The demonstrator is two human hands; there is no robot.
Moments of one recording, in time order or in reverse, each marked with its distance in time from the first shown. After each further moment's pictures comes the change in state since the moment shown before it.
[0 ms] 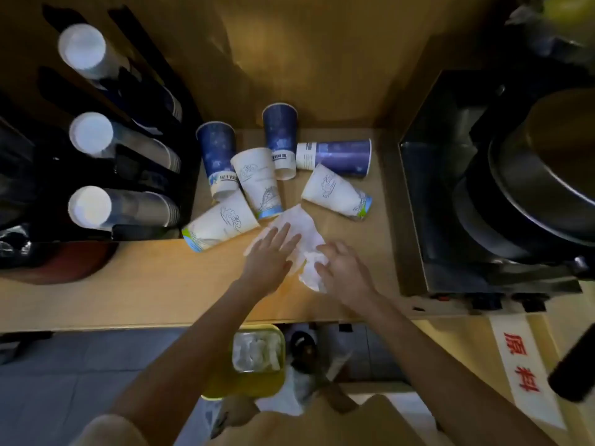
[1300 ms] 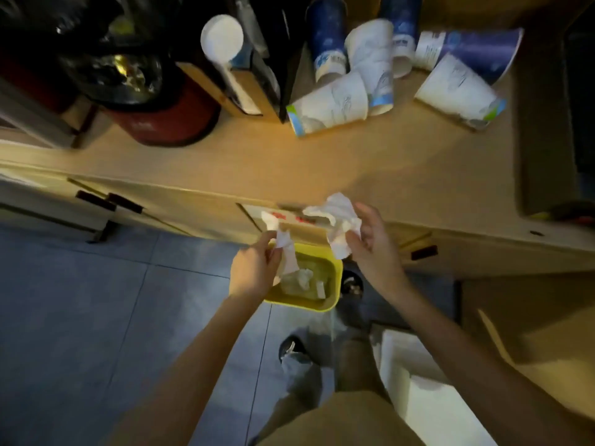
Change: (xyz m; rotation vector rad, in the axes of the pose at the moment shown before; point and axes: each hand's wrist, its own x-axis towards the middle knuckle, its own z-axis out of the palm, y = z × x) left_hand -0.235 -0.067 0.082 -0.457 0.413 -0.511; right_hand -0.104 -0.070 0.140 0.608 0.075 -0.116
